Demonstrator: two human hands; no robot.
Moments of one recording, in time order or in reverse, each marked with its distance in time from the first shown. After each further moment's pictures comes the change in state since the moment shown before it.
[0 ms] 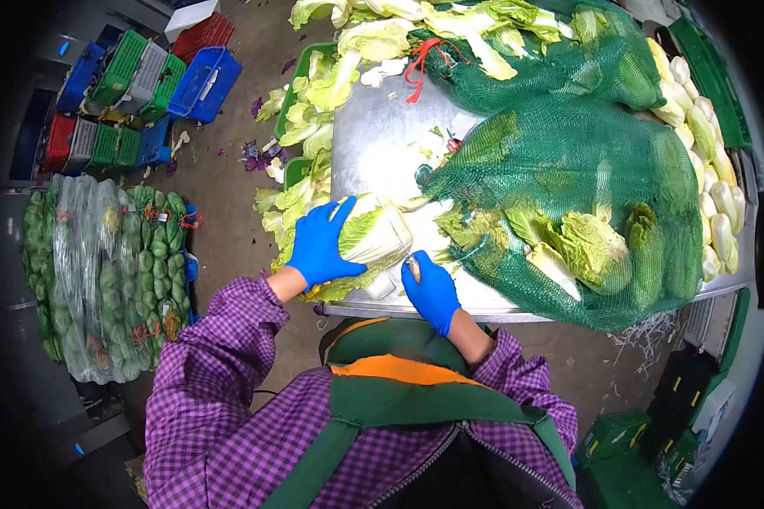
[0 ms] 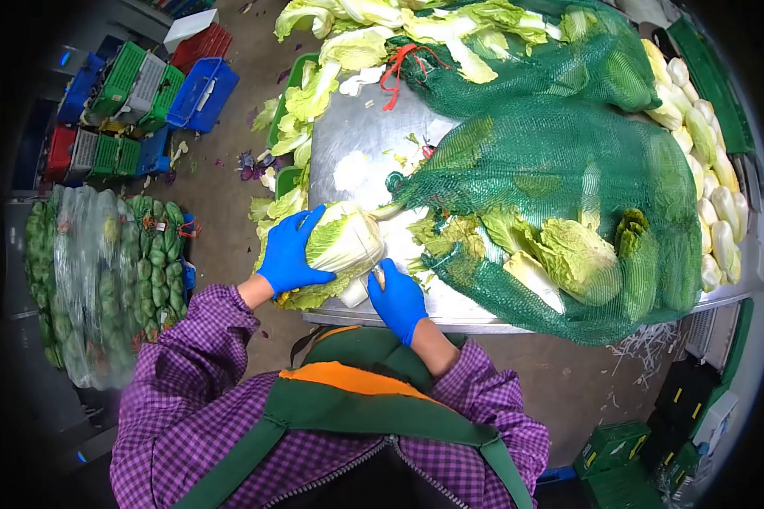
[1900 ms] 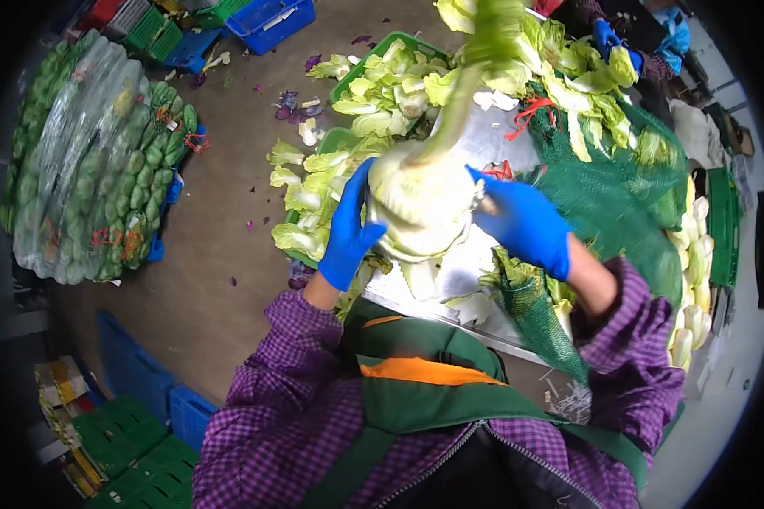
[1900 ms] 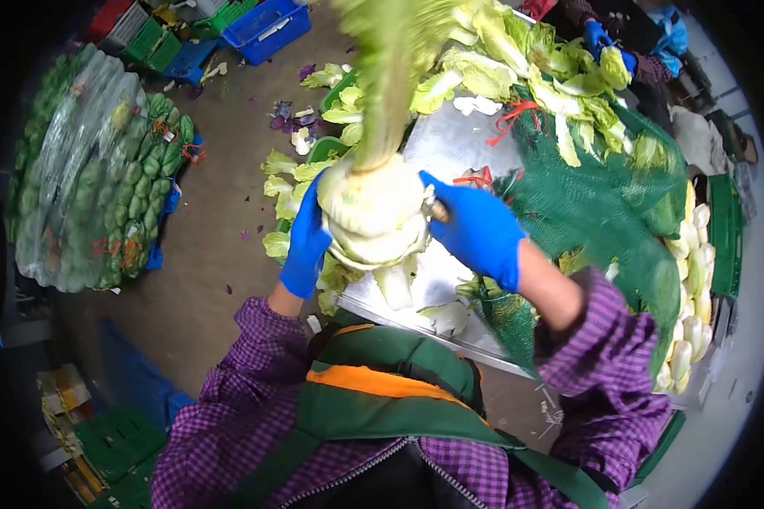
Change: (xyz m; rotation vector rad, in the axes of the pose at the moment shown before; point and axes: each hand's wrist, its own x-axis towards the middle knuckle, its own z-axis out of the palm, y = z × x) left_hand -0.056 -0.049 0.013 -1.522 0.832 0.104; right_hand 0.099 -0.178 -0.061 -0.590 -0.381 -0.648
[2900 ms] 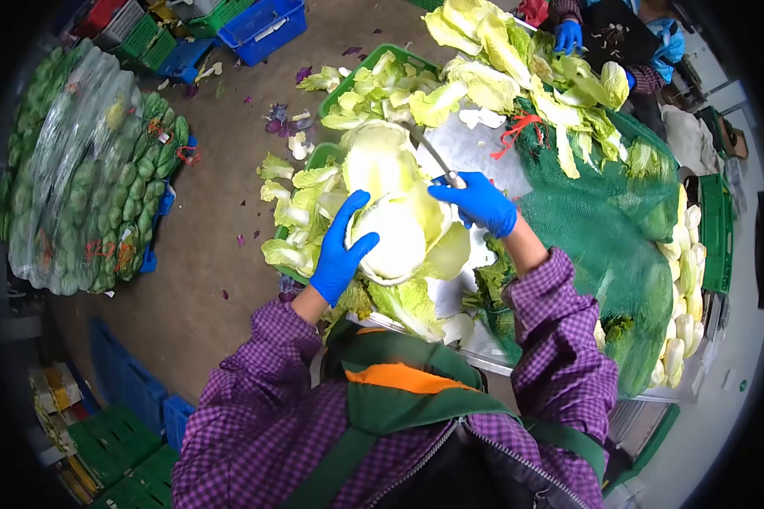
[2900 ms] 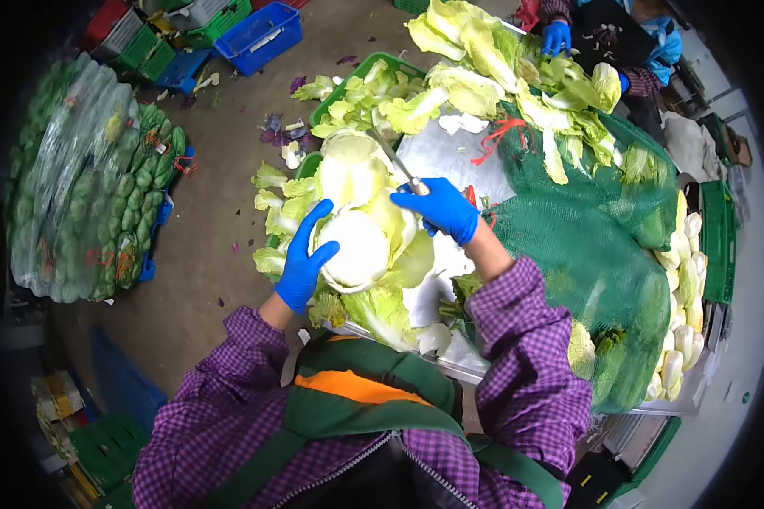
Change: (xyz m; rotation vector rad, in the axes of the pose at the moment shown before) left_hand 0.012 -0.007 0.004 0.380 0.002 -0.144; right_hand 0.070 0.064 0.030 0.768 -0.169 0.486
